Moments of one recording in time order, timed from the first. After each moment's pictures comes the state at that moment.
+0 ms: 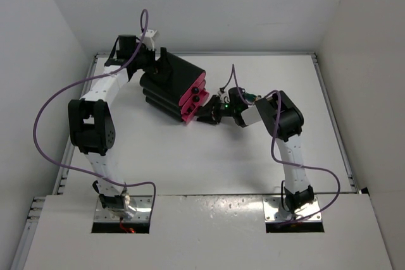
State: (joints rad) left arm -0.06 1.91 1.61 -0.28 0.49 0.04; right arm 0.41 2.30 1.10 0.68 -0.79 1.20
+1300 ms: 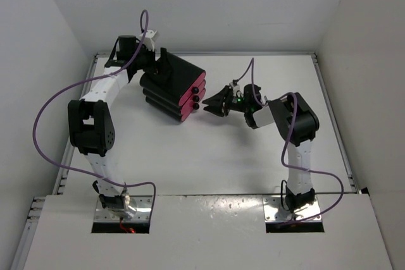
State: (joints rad) left arm -0.07 1.90 1.59 -0.25 0.49 0.04; right arm 0.33 2.14 0.93 0.98 -0.82 1.43
